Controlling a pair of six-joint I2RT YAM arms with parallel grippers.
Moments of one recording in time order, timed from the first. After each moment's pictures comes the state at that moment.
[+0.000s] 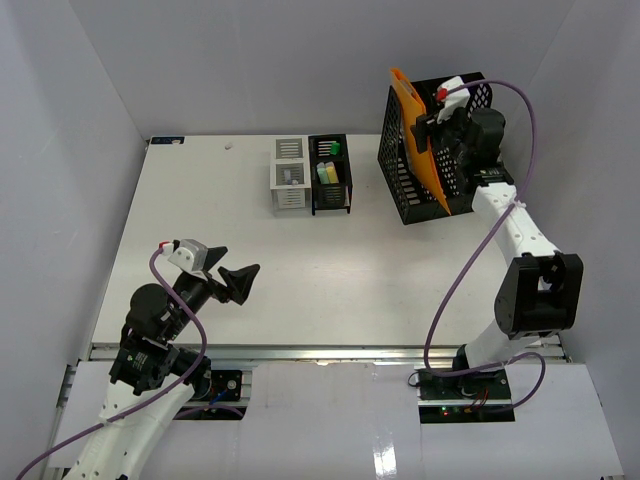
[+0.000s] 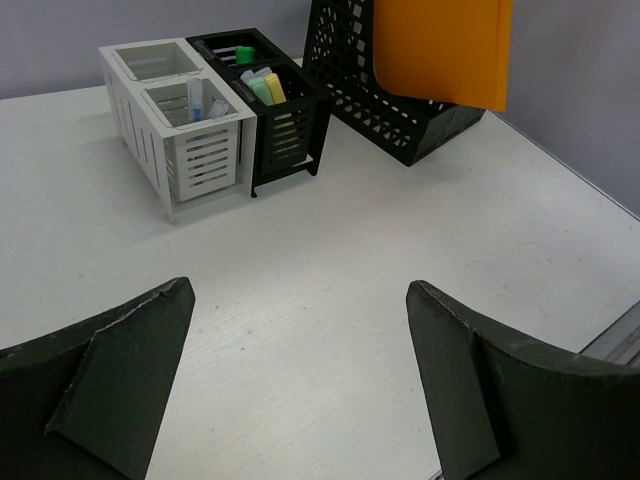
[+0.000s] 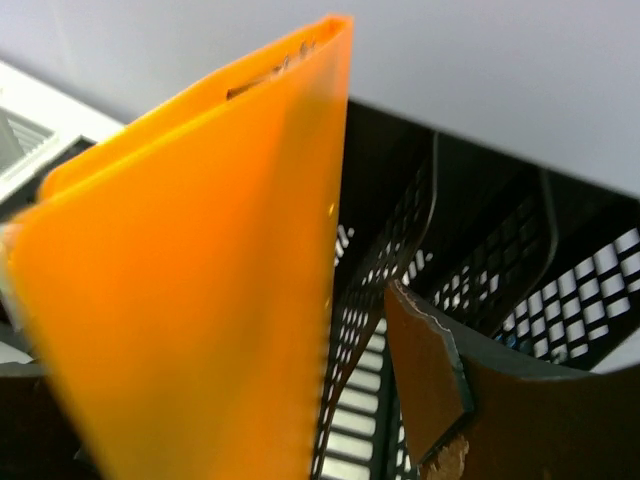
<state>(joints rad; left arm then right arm) -0.40 0.25 0.54 -0.26 0.18 -0.16 0.12 1.58 1.34 0.22 -0.32 -0.25</state>
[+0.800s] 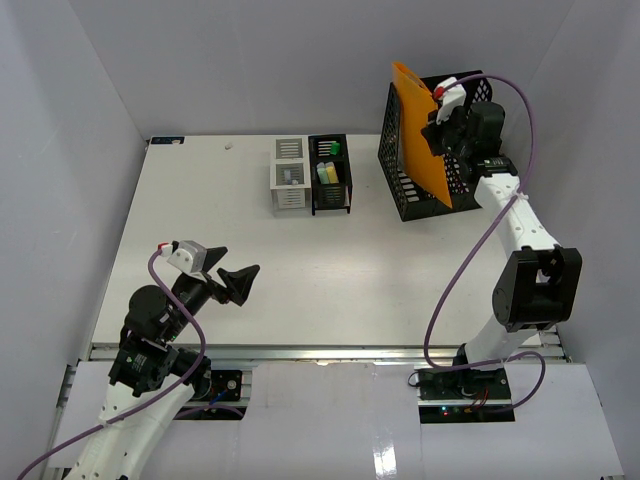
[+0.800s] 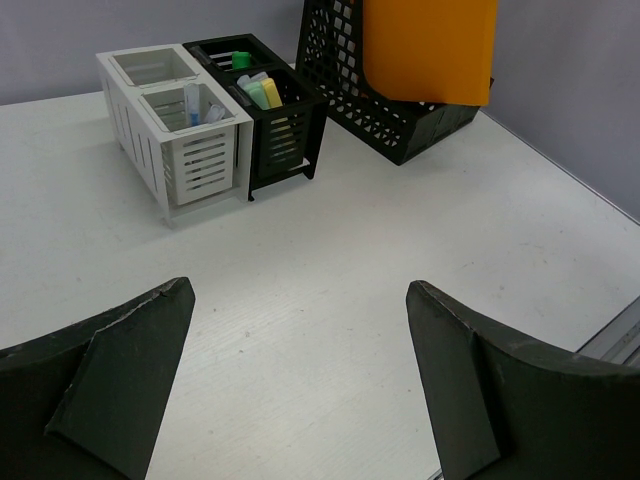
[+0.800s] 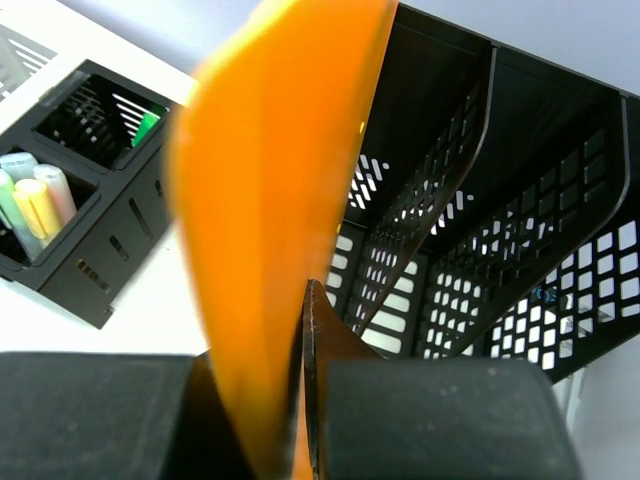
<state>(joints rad) -0.40 0.24 0.54 -0.26 0.18 -0.16 0.10 1.65 1.46 -0.04 -0.38 -0.28</state>
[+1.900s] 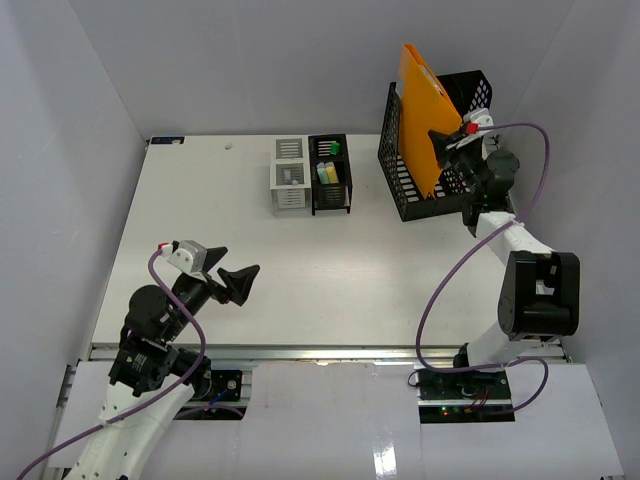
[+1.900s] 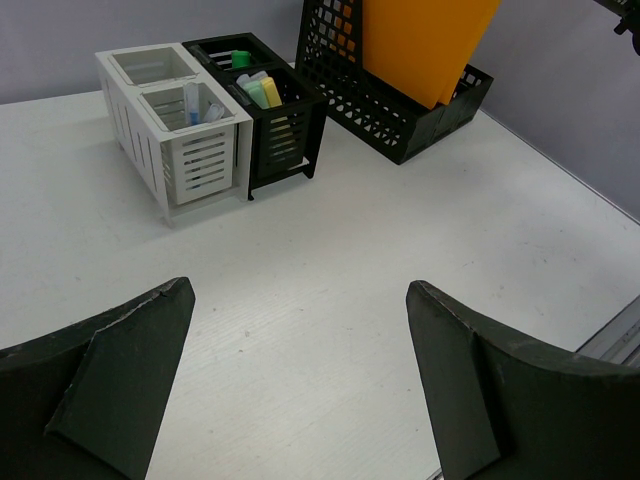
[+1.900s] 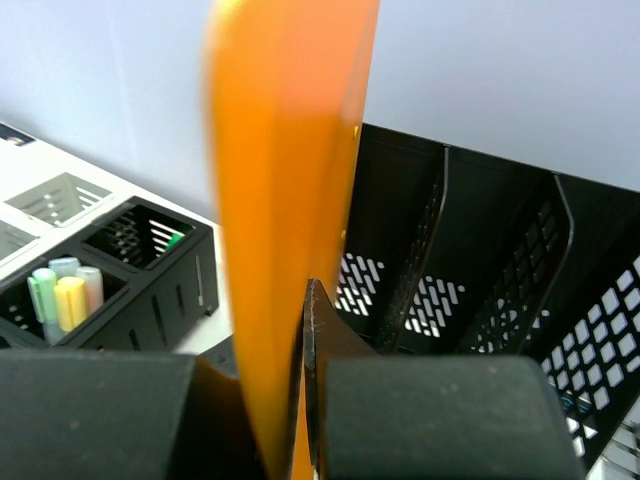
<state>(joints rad) -0.40 0.24 0.54 -0.26 0.19 -0.16 0.01 1.58 1.01 0.83 -0.52 -0.01</state>
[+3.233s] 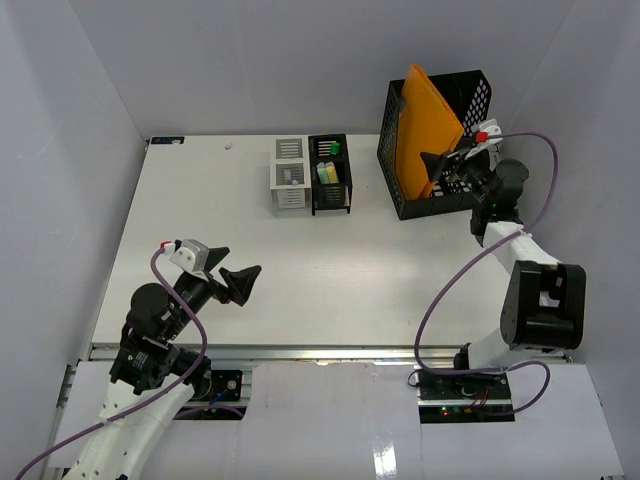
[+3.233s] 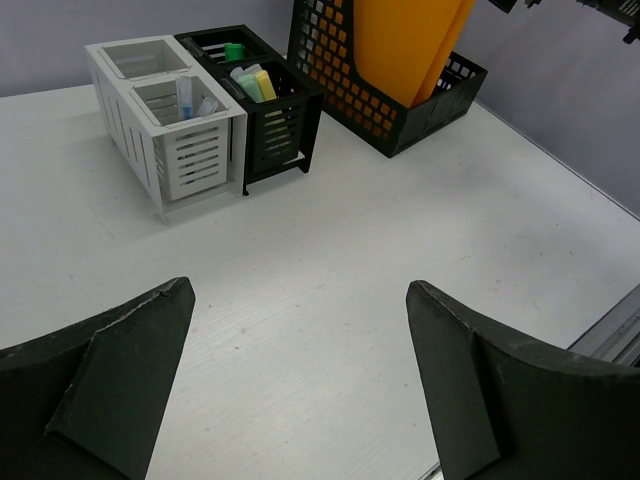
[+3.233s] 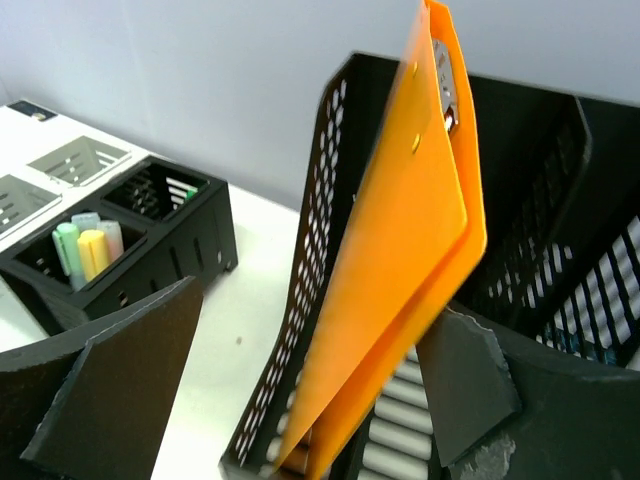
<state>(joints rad) -0.40 0.25 0.54 -0.26 0.20 -0.16 -0.05 1.52 0.92 0.78 -0.58 0.02</state>
